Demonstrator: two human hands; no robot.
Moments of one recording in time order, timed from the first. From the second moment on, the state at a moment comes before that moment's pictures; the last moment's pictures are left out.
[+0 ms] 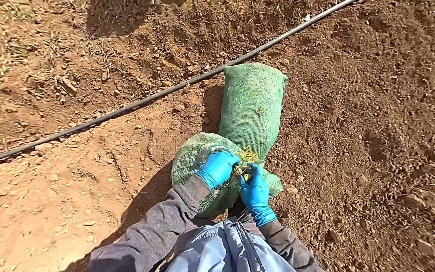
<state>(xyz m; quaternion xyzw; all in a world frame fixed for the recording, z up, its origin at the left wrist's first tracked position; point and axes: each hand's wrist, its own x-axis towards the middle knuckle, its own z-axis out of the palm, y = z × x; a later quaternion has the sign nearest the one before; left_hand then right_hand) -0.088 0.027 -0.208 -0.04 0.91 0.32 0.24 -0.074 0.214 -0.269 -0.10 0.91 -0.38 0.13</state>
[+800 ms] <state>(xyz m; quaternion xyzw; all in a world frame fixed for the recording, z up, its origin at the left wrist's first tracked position) -0.071 0.016 -0.240 -0.17 0.76 0.62 0.08 -0.108 0.215 -0.280 0.02 0.86 -0.40 0.31</state>
